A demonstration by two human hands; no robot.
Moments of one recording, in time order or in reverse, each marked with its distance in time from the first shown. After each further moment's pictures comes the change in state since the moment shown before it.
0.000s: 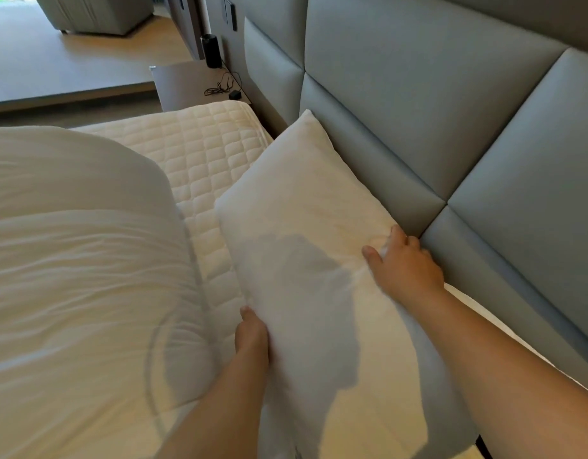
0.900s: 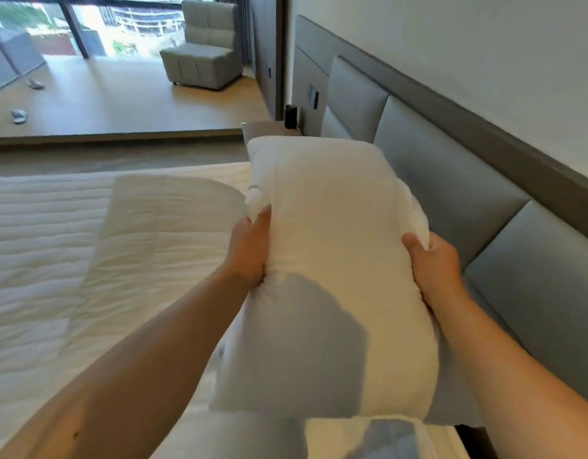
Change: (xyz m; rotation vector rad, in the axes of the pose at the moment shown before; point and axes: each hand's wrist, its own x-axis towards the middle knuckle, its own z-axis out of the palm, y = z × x) left_hand -0.212 0.214 -0.199 -0.175 -0.148 0.755; right_hand -0.104 -0.099 -0.169 0.931 0.132 -0.163
